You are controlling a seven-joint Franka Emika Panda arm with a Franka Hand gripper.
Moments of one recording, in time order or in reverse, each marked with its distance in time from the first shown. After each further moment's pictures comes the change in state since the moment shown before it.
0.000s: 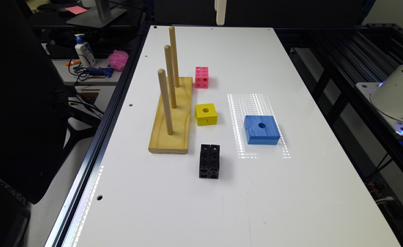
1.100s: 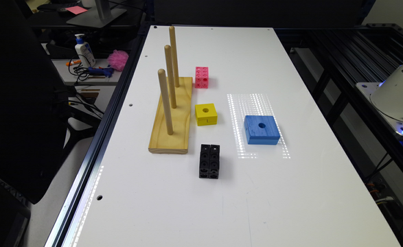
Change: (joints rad) arm 0.000 -0.075 -0.038 0.085 -0.001 -0.152 -0.034
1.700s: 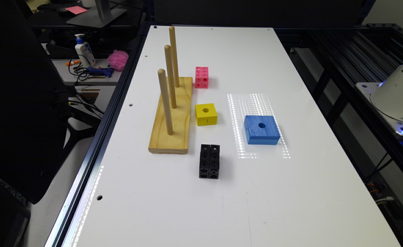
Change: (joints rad) arm 0.000 0.000 -0.015 0.003 -0.002 0.000 -0.013
